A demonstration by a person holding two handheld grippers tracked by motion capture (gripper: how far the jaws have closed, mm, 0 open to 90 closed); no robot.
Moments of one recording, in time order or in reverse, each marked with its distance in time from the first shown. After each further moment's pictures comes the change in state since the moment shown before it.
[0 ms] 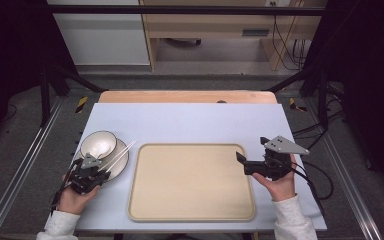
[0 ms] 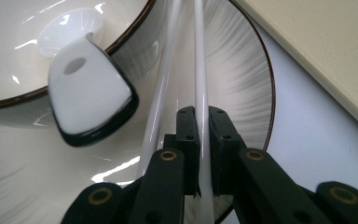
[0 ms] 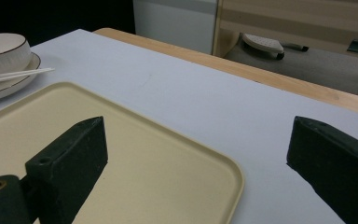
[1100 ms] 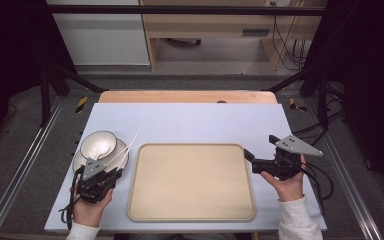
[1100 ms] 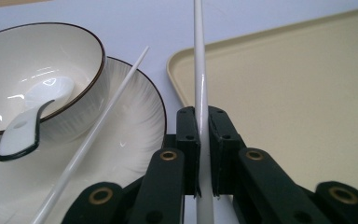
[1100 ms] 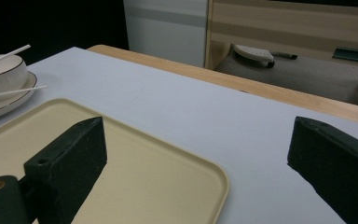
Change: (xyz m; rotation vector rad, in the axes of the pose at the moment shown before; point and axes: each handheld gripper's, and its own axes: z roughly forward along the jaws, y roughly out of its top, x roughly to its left) left arm -0.068 0.019 -0.039 -0.259 0.044 -0.189; right arm -0.011 0.004 -0.018 -0.051 -0.026 0.033
